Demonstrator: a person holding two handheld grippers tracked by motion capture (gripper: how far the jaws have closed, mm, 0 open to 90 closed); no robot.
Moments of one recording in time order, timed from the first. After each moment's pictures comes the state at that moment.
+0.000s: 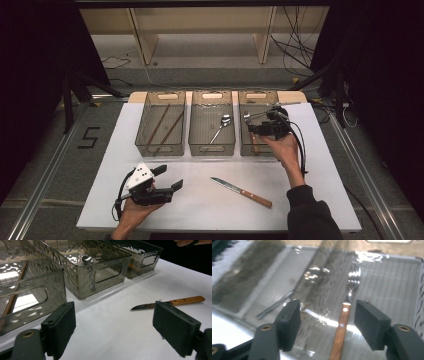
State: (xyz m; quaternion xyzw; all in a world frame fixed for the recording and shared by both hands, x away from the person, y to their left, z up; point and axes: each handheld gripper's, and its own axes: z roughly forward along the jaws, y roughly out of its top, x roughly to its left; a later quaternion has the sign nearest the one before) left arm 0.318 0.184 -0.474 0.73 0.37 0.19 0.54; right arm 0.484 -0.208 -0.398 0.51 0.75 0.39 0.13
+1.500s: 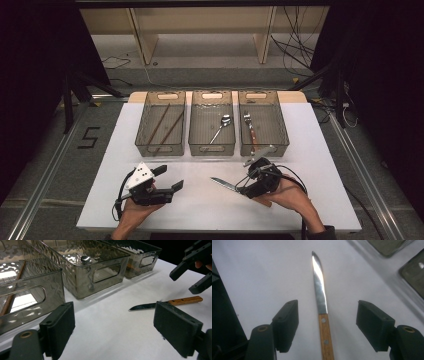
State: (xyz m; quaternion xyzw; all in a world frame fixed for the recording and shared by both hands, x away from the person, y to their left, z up) left arm 0.318 0.184 -0.473 0.73 0.37 0.18 0.54; right arm 0.363 -0.168 -0.430 0.29 0.92 0.26 0.05
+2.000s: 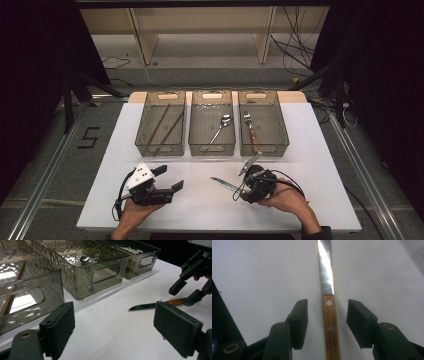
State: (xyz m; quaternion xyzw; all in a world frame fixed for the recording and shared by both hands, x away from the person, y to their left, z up) left arm 0.317 0.183 -0.473 0.73 0.36 0.18 0.54; right arm 0.362 -0.159 -0.453 0.27 0.95 0.17 0.04
